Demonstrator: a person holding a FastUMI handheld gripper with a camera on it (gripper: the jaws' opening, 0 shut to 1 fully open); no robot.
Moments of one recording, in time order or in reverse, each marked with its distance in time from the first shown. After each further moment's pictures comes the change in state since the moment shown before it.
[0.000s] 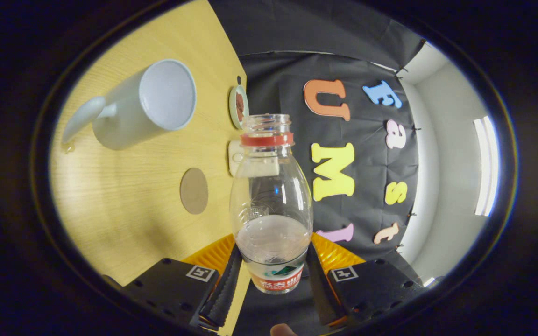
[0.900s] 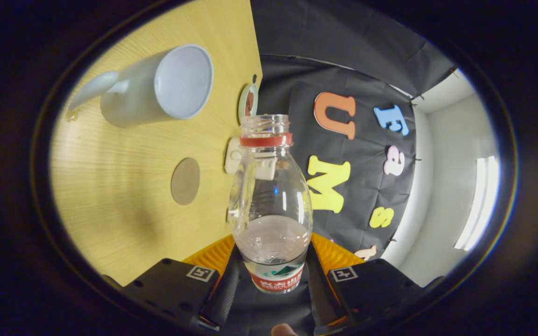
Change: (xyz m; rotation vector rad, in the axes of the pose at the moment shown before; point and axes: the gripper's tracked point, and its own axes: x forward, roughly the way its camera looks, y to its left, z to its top) arm 0.000 -0.018 0.011 -0.186 -0.032 -0.044
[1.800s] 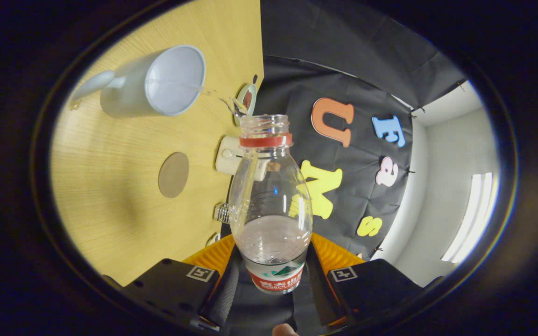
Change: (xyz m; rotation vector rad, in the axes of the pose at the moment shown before) arm -0.002 -0.030 0.000 -0.080 -0.014 -0.041
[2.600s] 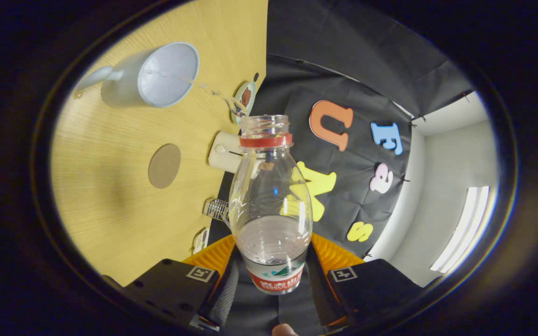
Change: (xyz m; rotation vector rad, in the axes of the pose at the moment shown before) arm 0.004 -0.025 -0.004 -0.070 0.004 -0.023
